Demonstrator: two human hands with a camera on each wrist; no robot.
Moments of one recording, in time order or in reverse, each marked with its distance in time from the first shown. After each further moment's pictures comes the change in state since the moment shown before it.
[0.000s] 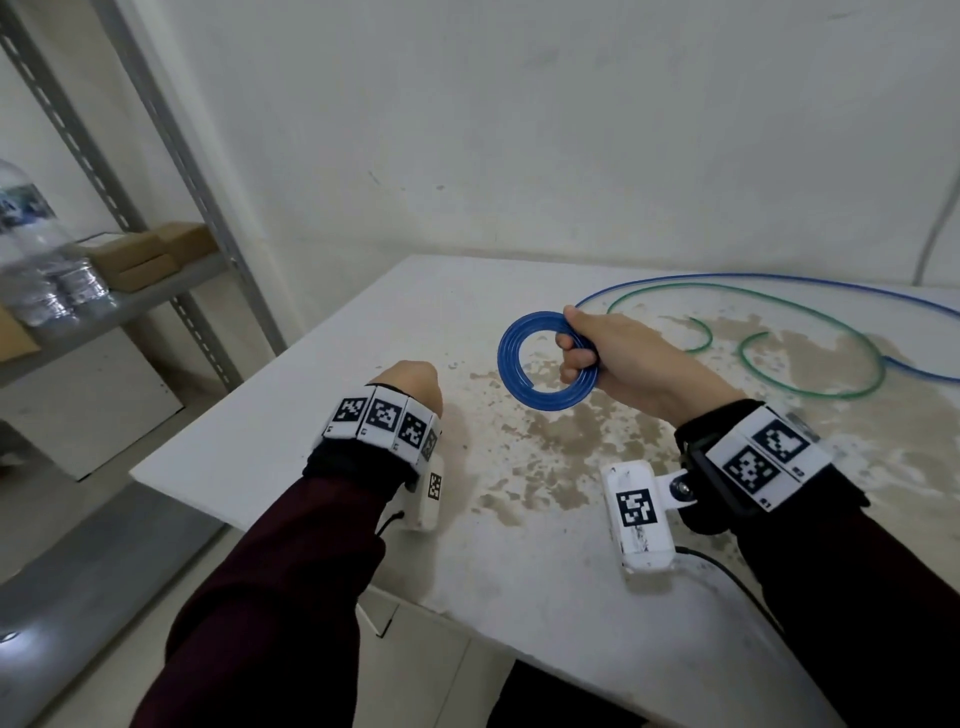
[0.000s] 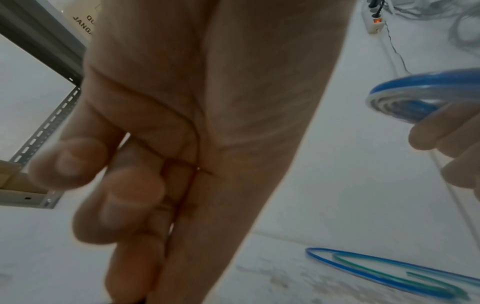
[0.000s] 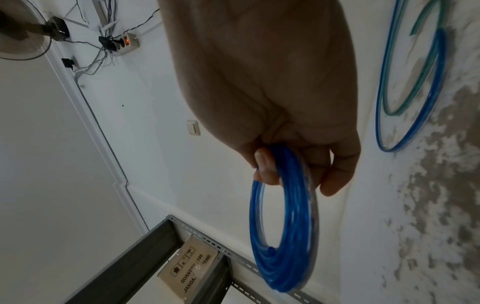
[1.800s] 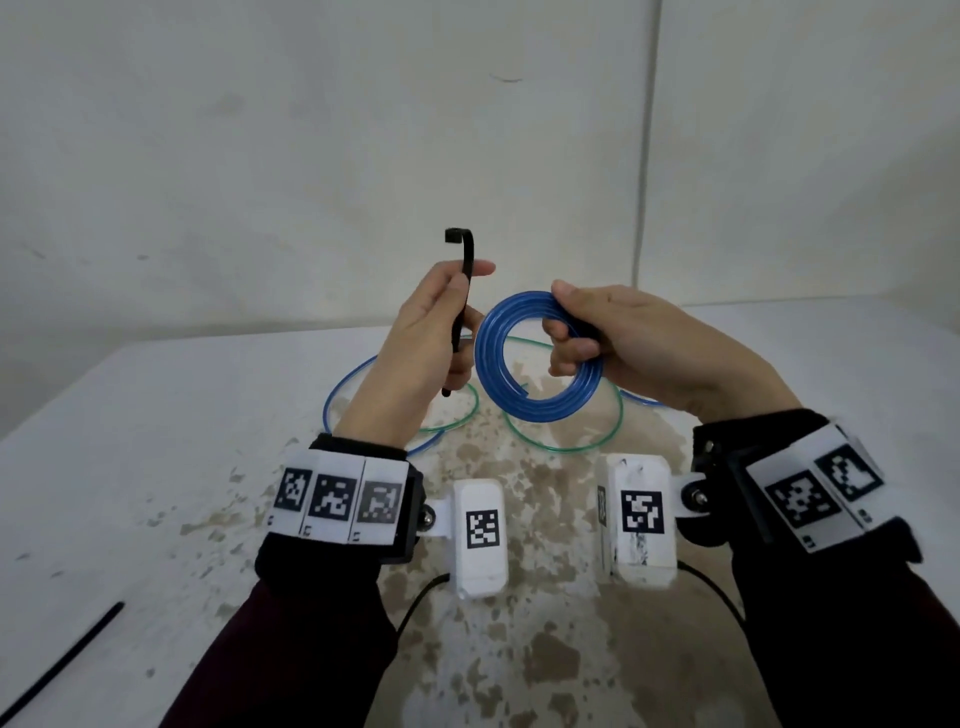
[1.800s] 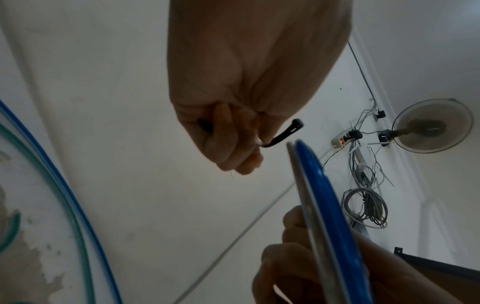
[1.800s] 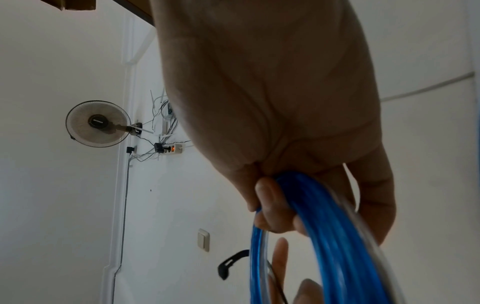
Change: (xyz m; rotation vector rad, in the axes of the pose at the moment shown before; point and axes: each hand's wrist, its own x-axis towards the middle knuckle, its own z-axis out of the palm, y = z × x) left_hand 0.002 0.252 -0.066 -1.480 -0.051 0.792; right_hand -0.063 -0.049 -0.197 -0.106 0.215 -0.170
